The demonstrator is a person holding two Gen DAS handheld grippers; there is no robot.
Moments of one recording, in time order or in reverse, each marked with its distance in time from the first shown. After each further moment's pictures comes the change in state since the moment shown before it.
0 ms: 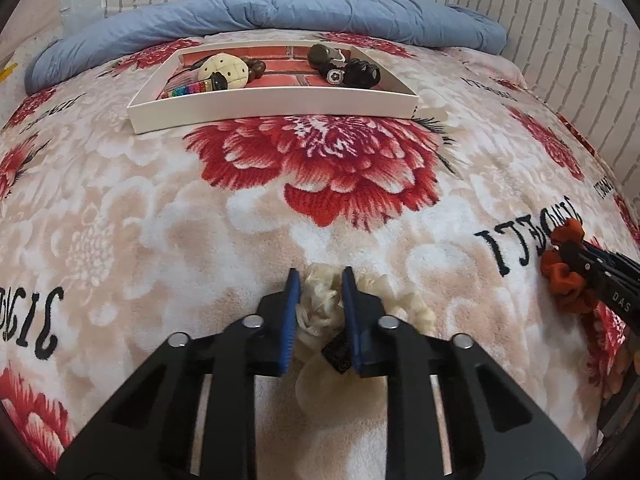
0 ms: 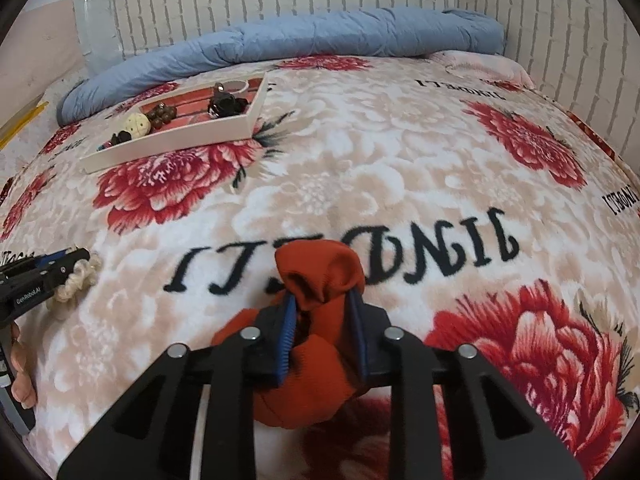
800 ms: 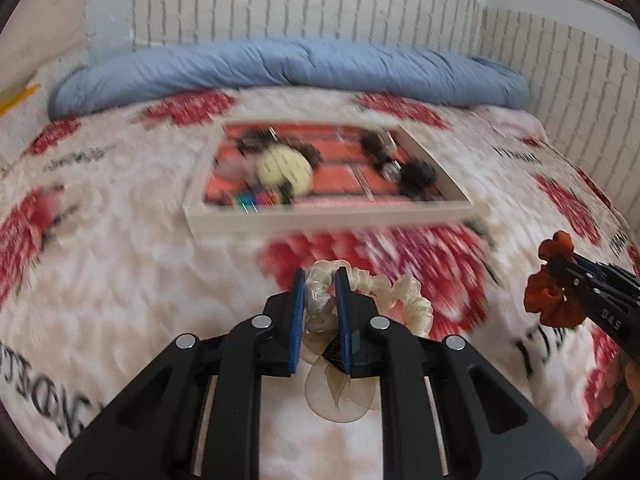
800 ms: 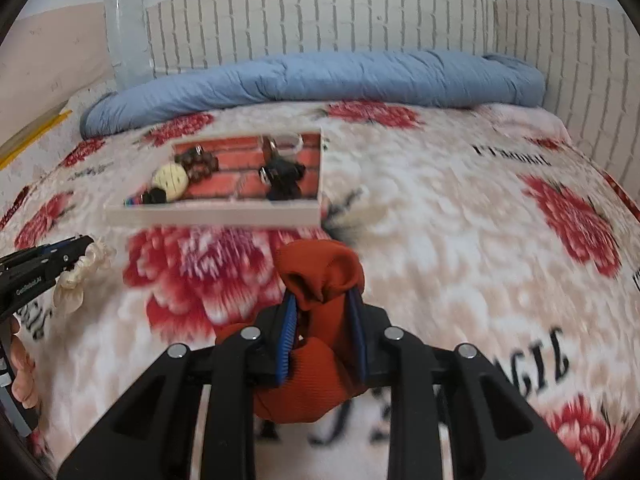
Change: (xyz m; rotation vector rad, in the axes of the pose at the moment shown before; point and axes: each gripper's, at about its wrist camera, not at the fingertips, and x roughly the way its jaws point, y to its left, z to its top) left arm -0.019 0.061 0.085 -0.041 -0.177 0.073; right arm 0.029 0.073 0.094 -0.063 -0.125 0.078
